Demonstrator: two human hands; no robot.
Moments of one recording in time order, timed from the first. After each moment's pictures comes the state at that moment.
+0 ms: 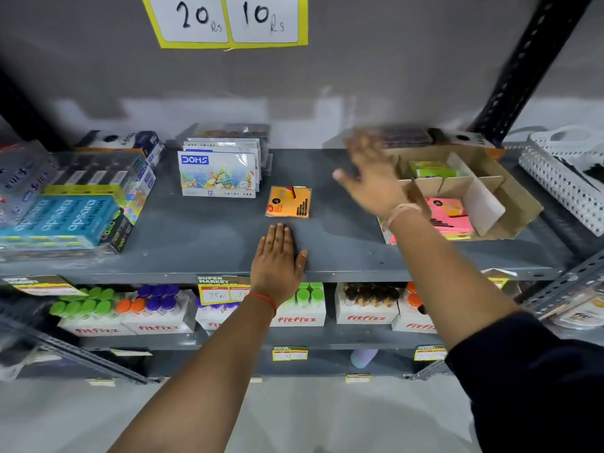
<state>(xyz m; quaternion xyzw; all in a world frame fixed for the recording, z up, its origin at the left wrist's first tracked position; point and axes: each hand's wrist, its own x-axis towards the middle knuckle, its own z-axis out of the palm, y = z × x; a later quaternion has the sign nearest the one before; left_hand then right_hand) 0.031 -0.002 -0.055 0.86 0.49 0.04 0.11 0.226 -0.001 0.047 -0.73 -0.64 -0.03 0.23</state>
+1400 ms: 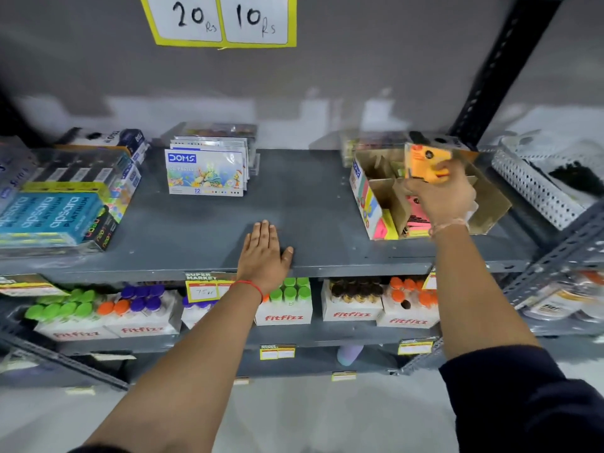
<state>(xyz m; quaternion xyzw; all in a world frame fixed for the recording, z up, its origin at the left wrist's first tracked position) 0.033 0.001 -0.047 0.85 0.50 0.01 0.14 0.277 -0.081 0.053 -0.85 -0.23 0.03 0.47</state>
